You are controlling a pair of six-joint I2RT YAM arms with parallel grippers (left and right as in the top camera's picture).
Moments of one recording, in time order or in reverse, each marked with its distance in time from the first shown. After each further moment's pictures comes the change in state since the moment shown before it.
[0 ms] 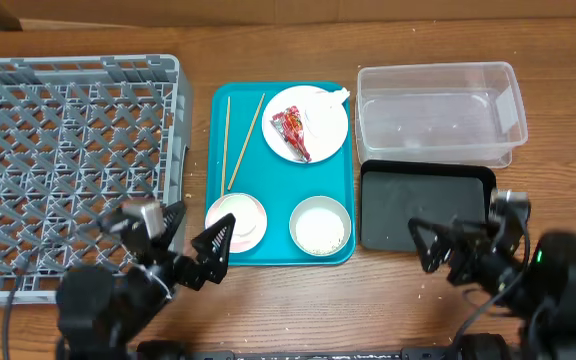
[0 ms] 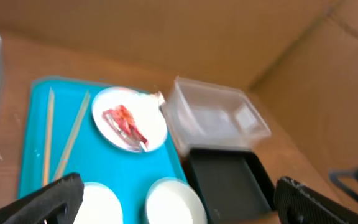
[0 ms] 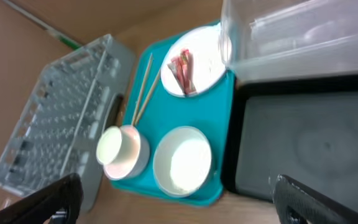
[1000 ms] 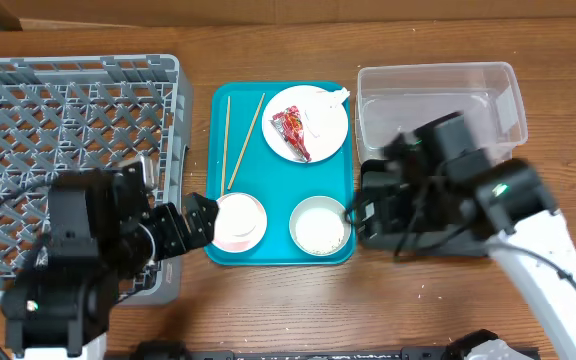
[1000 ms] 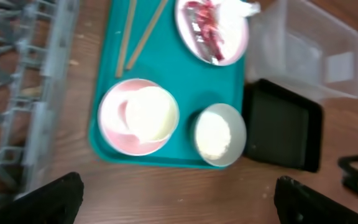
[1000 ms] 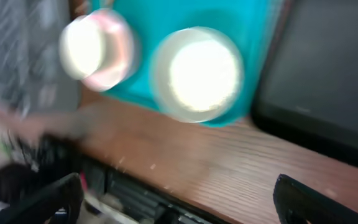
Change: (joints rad) left arm -0.001 0.492 0.519 -0.675 -0.206 0.021; right arm 0.418 0.709 0.433 -0.309 0.095 -0.045
